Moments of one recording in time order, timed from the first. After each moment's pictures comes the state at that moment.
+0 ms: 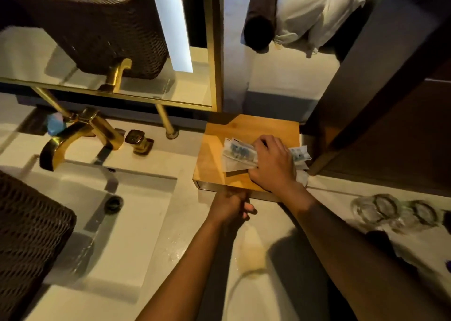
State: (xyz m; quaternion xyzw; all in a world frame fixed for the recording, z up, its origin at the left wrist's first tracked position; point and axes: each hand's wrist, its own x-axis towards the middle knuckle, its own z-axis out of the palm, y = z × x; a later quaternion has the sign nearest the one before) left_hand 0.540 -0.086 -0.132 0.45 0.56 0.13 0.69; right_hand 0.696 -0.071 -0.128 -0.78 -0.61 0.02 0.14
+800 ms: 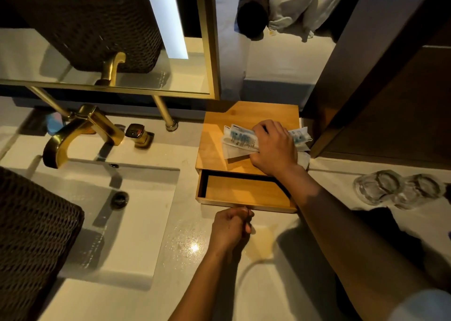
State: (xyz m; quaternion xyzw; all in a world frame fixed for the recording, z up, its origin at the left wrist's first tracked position) left_hand 0.502 -0.150 -0.132 0.39 0.59 0.15 0.69; right_hand 0.695 -0.073 -0.133 -0.78 -0.61 -0.01 0.16
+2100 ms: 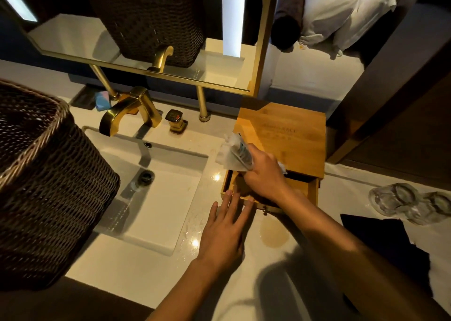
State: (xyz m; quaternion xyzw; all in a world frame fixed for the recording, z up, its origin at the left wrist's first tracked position) left_hand 0.412 -0.179 -0.161 0.90 0.41 -0.02 0.16; right_hand 0.580 -0.112 -0.097 -0.69 -0.61 0.27 0.29
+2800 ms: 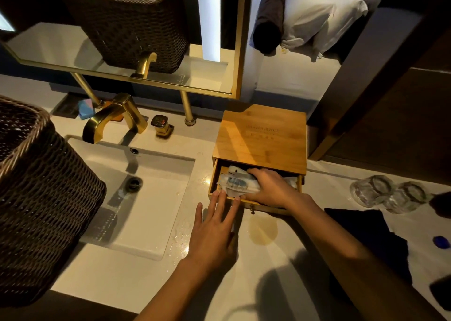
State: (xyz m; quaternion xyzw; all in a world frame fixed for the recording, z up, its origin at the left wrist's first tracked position) left_hand 0.415 -0.179 -0.136 0.89 0.42 -0.08 0.17; right_hand 0.633 -0.142 -0.136 -0.73 -0.62 0.28 0.06
